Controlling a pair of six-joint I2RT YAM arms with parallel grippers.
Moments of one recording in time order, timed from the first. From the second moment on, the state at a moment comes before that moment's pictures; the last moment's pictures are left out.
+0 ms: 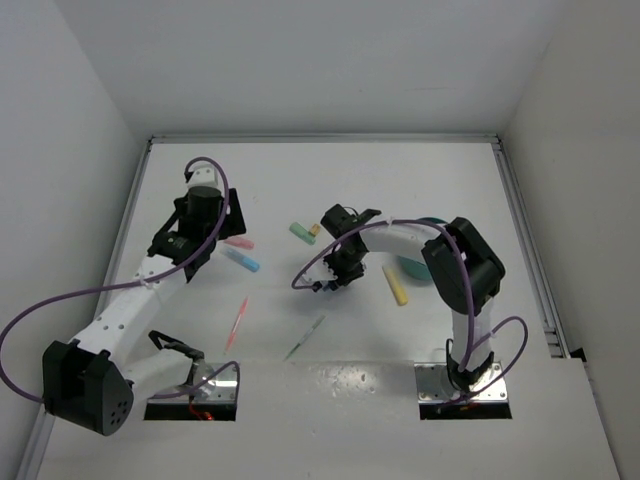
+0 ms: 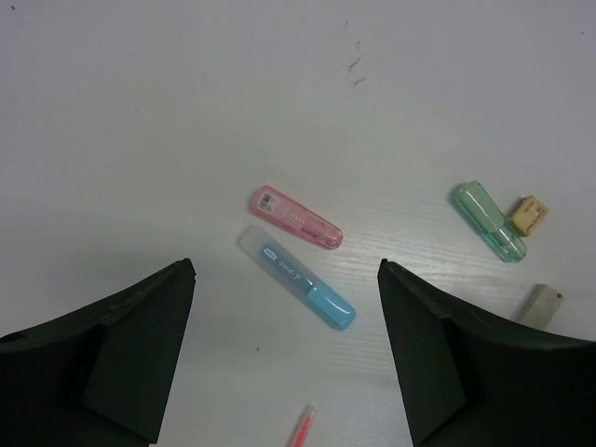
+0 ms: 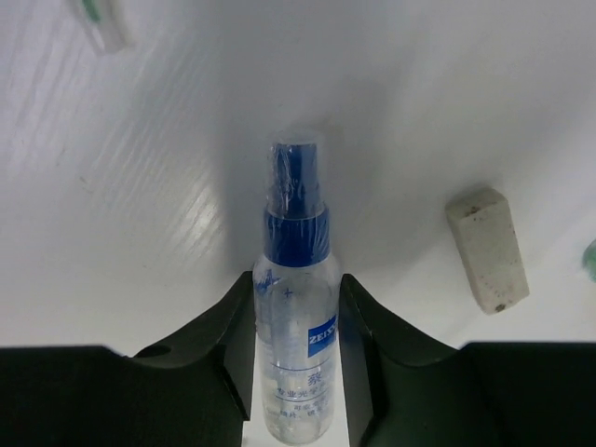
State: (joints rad) left arm -0.29 1.09 0.86 -0.35 -0.37 -0.34; right arm 0.71 1.94 1.22 -0.70 -0.34 -1.47
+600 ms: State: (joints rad) left arm -0.29 1.05 0.85 -0.35 -0.36 -0.34; right arm 0.62 1.33 0.99 -0.17 0.30 -0.27
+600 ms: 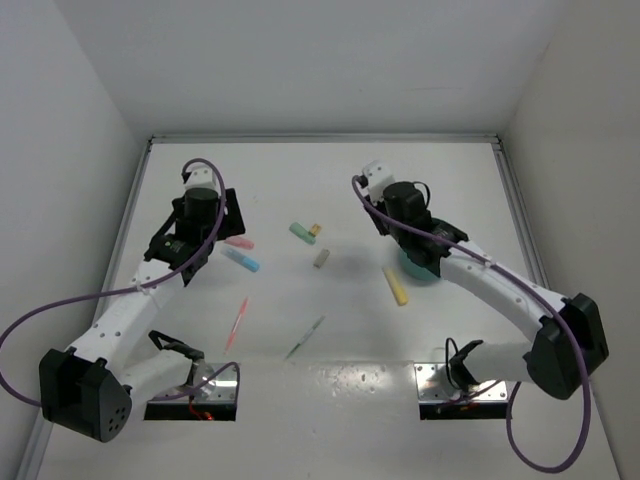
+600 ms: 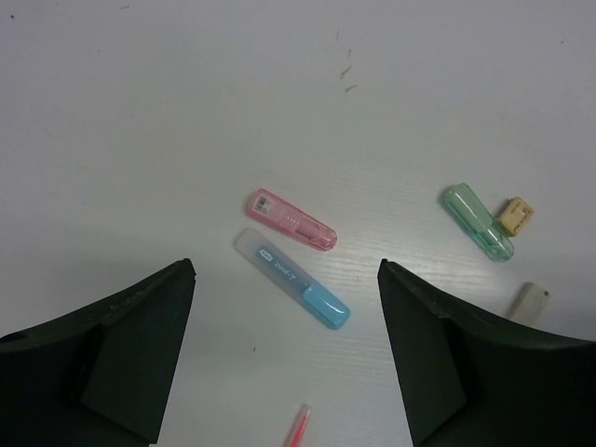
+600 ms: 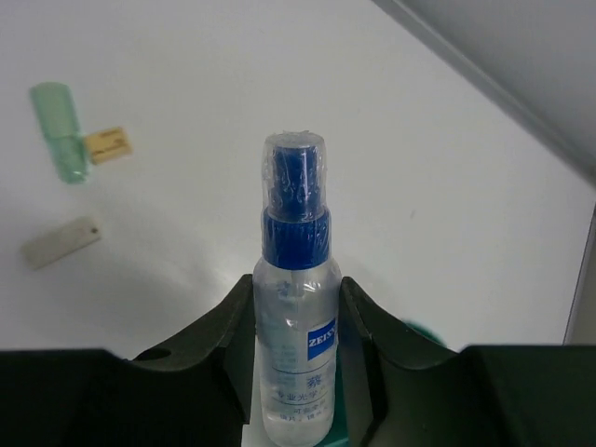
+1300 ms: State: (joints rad) left arm -0.29 1.05 0.85 -0.35 -0.34 -0.34; right arm 0.47 1.13 0.40 0.69 0.45 -0.05
